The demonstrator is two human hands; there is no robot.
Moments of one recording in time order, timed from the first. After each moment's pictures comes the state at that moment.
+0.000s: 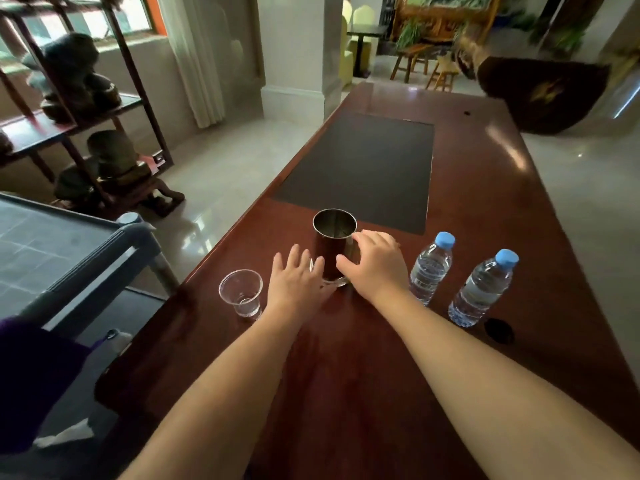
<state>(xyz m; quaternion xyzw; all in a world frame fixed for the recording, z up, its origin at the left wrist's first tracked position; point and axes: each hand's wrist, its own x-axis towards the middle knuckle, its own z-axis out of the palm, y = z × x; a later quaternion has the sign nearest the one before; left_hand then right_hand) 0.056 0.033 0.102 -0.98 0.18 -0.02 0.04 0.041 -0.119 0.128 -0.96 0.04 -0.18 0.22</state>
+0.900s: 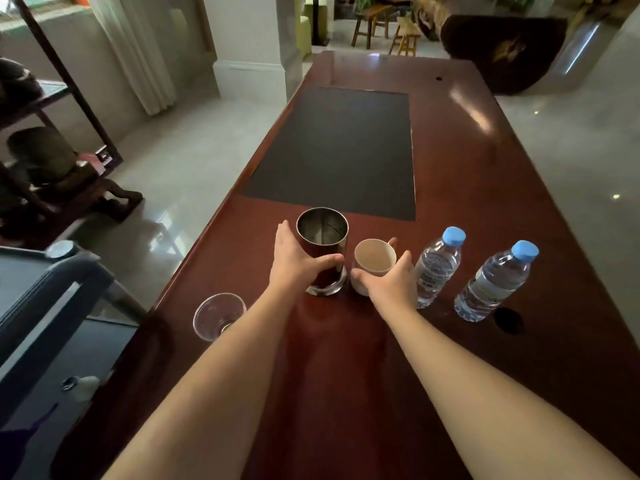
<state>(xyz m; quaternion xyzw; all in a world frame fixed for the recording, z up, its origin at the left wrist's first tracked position) 0.161 0.008 0.073 -0.88 0.06 0.06 -0.47 0.078 -0.147 0.055 -0.83 0.37 -0.11 0.39</state>
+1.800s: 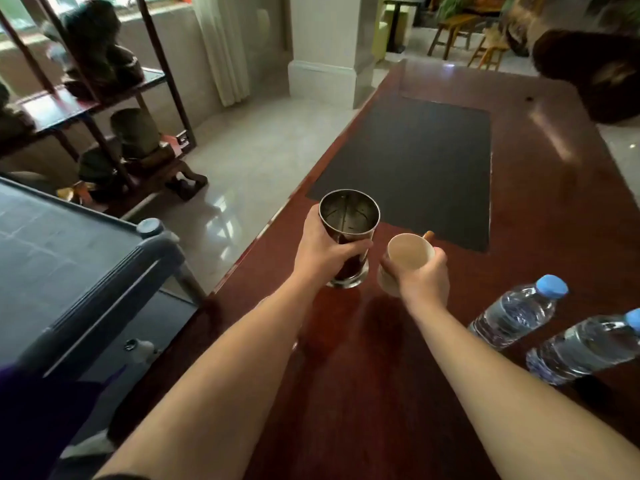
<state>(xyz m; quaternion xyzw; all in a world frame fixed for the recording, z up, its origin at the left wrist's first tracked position) 0.201 0.063 0.094 -0.80 0.07 -0.07 -0.59 0.144 -0.104 0.070 -0.81 0.29 -0.18 0.48</state>
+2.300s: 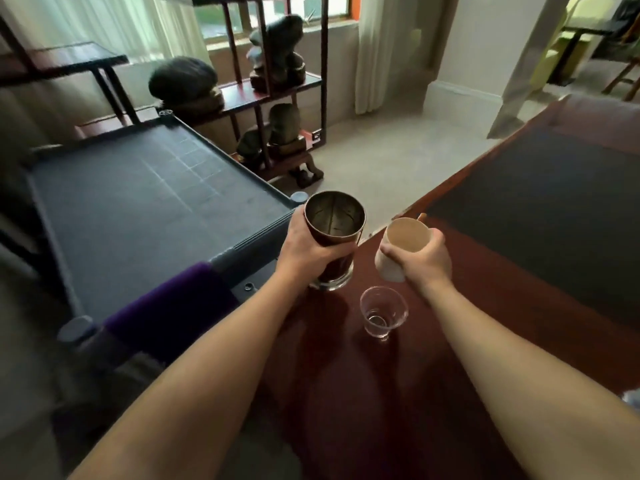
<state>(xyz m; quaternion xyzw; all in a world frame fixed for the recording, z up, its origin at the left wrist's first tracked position) 0.113 0.261 0.122 -0.83 -0.11 -0.20 -0.52 0.179 0.058 0.098 -0.85 0.04 -0.05 0.52</state>
